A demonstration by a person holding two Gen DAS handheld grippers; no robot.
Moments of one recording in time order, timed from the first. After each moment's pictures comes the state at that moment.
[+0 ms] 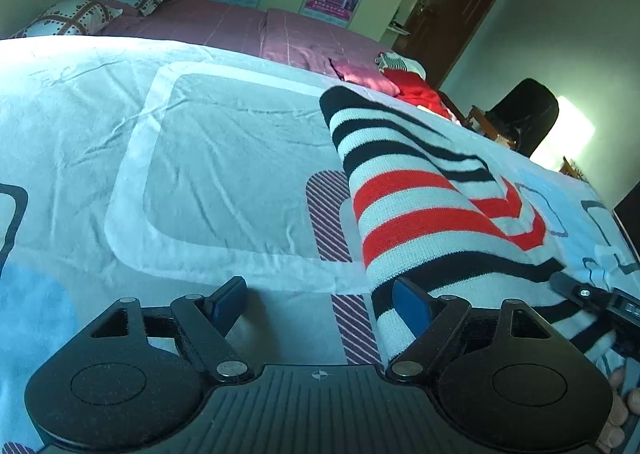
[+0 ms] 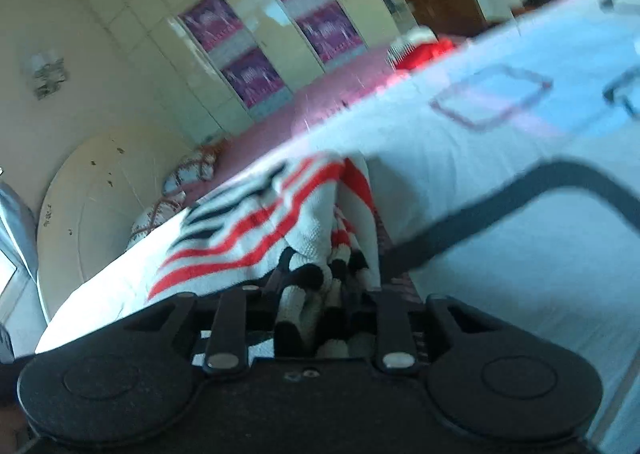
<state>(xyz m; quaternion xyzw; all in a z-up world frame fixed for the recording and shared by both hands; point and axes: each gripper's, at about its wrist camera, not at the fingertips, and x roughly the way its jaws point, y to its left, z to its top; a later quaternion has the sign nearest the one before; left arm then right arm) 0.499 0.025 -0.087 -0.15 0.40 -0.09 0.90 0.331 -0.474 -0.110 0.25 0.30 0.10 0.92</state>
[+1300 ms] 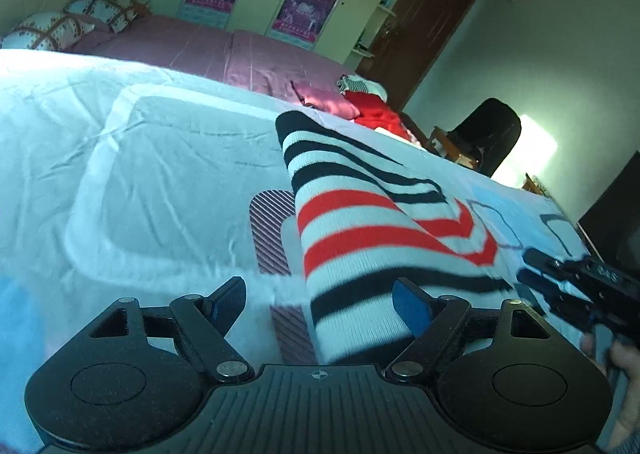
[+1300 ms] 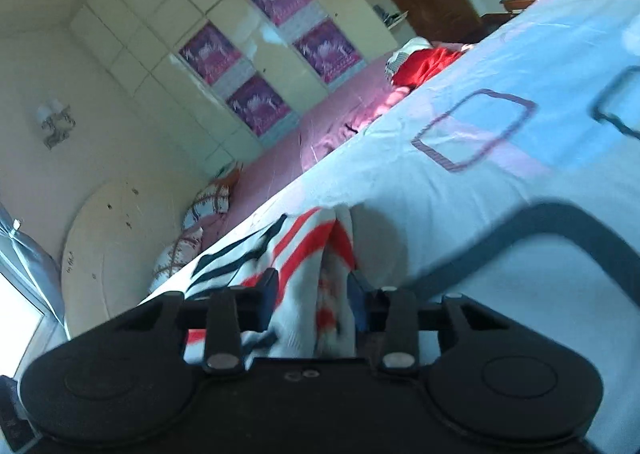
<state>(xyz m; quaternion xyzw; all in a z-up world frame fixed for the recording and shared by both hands) 0.496 0.015 -0.080 -0.17 0.37 -0.13 0.90 0.365 -0.521 -0.101 0.31 0.29 0.11 0.90</state>
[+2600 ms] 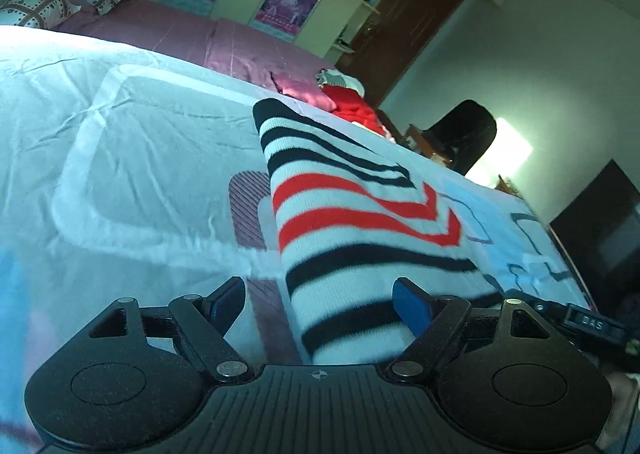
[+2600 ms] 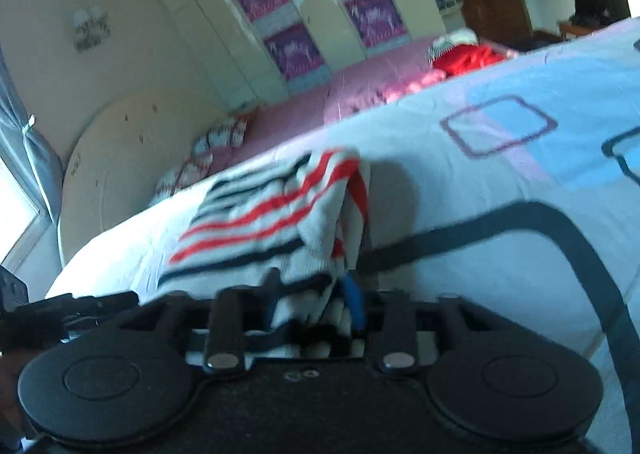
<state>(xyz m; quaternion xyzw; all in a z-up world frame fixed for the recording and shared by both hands) 0.466 0.023 -0.080 -0.20 0.37 -0.18 0.89 0.330 -0.496 -0.082 0.19 0.35 0.17 0.90</state>
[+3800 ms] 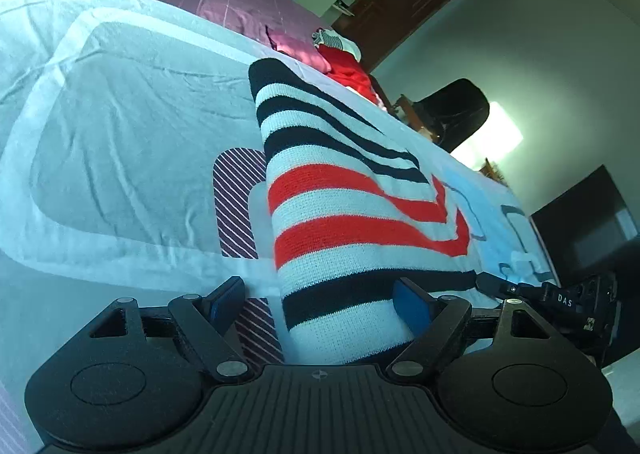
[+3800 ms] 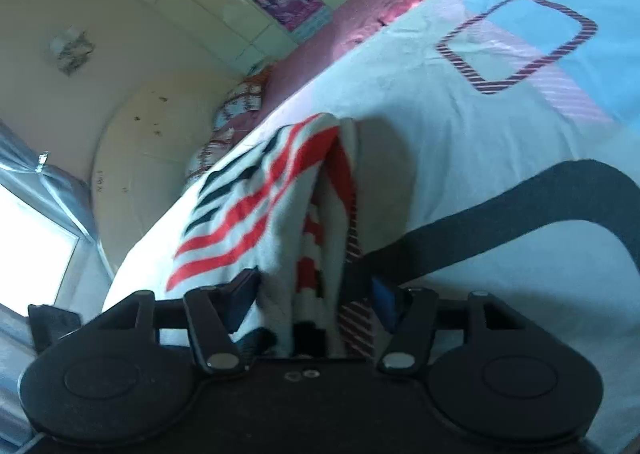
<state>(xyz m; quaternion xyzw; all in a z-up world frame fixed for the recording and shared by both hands) 0.531 0.017 -0.102 -0.25 0.43 -0.22 0.84 0.408 -0.532 -0.128 0.31 0.43 0.23 0.82</state>
